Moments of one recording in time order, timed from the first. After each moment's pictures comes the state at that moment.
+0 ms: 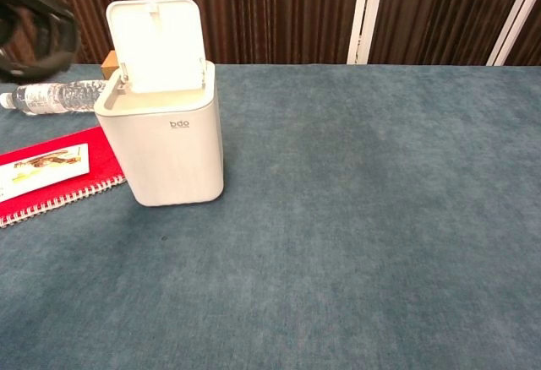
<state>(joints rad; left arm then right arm) -0.50 -1.13 -0.05 -2.13 1.40 1.38 0.47 0.05 -1.05 -0.04 -1.61 -1.69 1.56 0.07</state>
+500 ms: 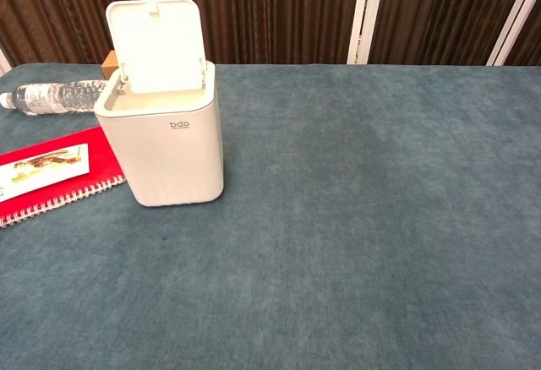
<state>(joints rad) -0.24 -1.02 0.11 -1.91 1.42 1.48 0.22 0.05 -1.06 -0.05 -1.64 -1.69 1.51 0.00</state>
